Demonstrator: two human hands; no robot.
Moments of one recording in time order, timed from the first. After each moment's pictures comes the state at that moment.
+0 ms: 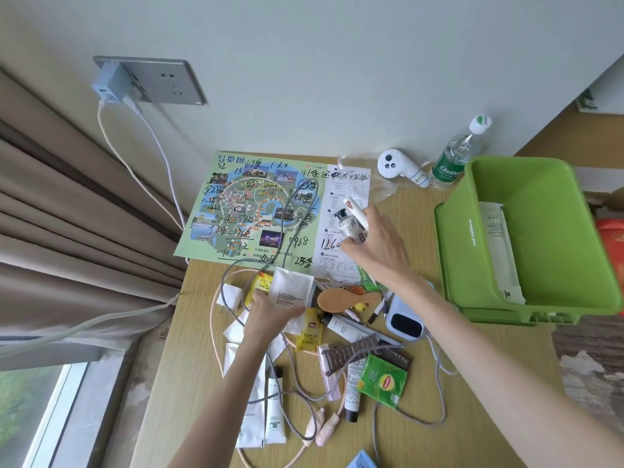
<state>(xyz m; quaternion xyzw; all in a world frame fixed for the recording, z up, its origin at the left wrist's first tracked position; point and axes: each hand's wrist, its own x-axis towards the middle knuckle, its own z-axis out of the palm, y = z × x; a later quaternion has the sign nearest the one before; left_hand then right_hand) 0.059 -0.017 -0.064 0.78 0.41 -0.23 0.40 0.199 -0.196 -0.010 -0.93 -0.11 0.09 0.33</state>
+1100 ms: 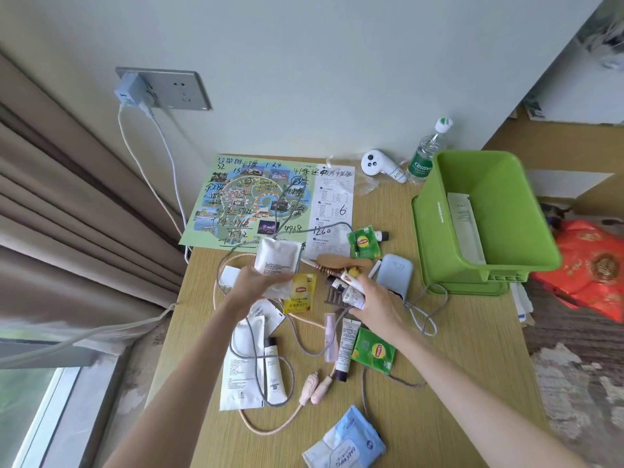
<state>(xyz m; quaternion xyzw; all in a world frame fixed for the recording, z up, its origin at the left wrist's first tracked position) 0.039 0.006 -0.015 0.69 0.30 -0.17 0.63 0.066 -0.258 -0.042 -0.96 -0.18 0.16 0.17</state>
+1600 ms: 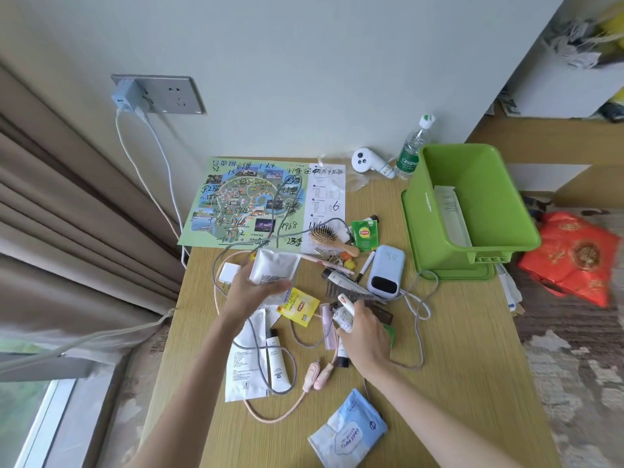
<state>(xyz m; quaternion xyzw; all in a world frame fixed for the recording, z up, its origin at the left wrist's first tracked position) -0.003 0.000 -0.002 0.73 0.24 -0.10 0.64 -0.018 -0.232 -0.052 -0.98 0.00 0.13 0.16</state>
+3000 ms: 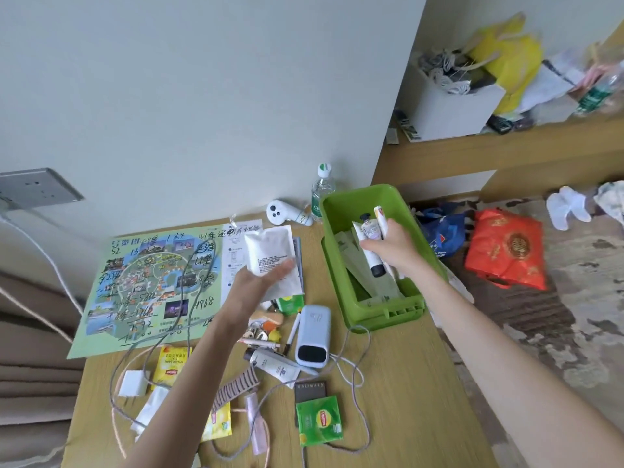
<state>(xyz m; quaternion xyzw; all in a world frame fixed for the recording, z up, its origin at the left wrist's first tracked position) 0.170 -0.151 0.062 0.72 0.14 -0.17 0.66 0.246 -0.418 0.055 -0.87 0.17 0.12 0.45</state>
